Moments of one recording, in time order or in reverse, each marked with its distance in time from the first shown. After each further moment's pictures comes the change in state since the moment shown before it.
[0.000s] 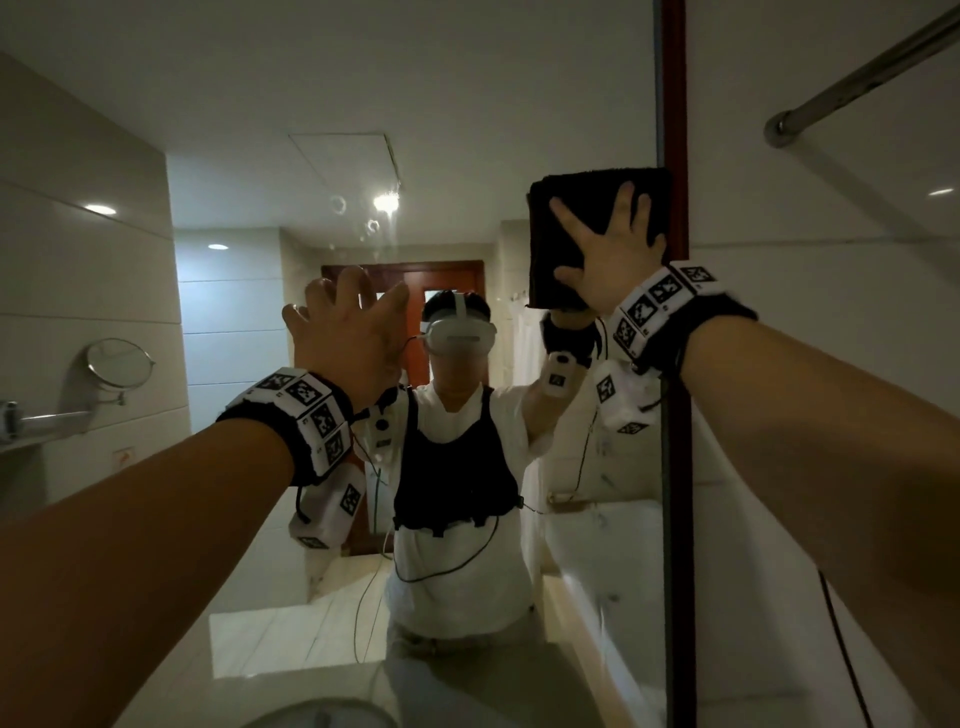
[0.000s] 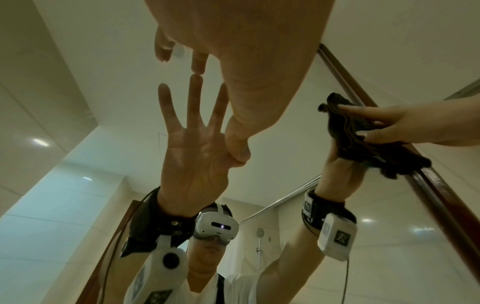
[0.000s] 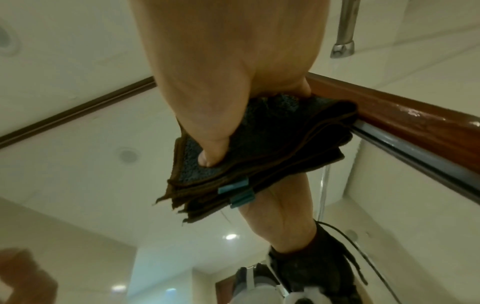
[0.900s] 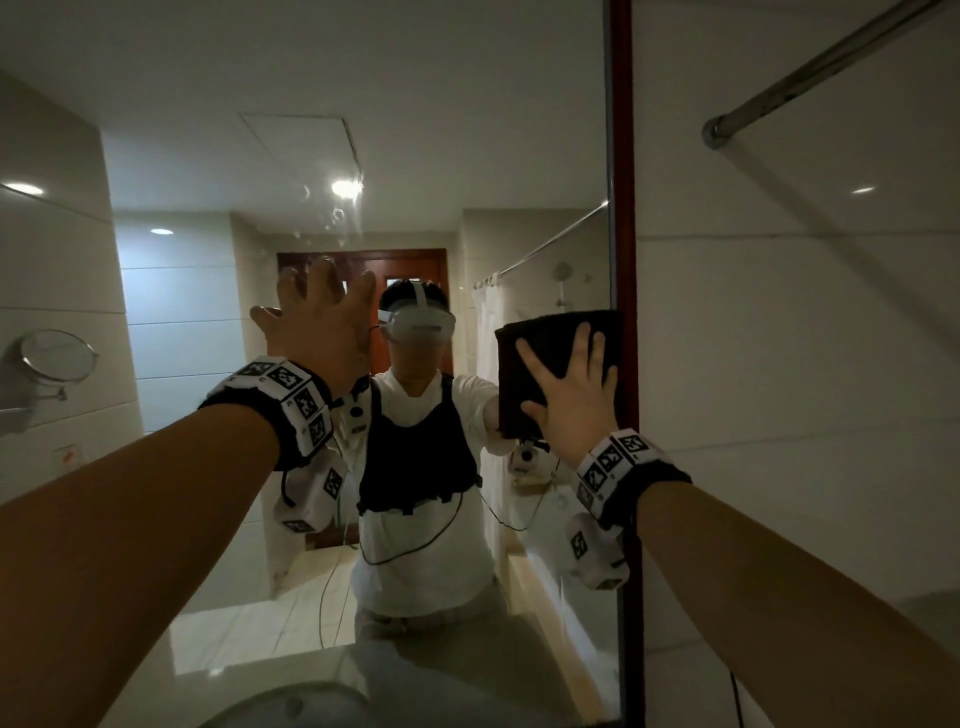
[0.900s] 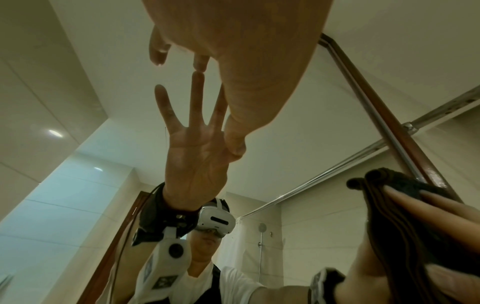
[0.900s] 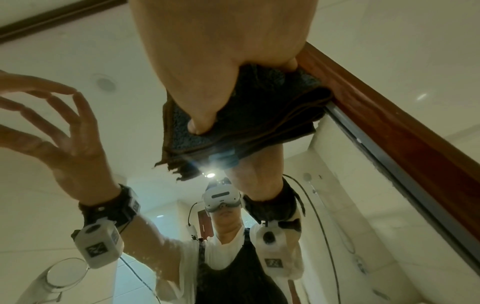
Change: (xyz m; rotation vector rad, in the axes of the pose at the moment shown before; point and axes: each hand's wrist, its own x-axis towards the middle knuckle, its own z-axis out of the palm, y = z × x) left_hand -0.003 0.005 0.002 -0.079 -0.040 -0.049; right_hand -0.147 0.012 0.091 0.002 -0.093 0.007
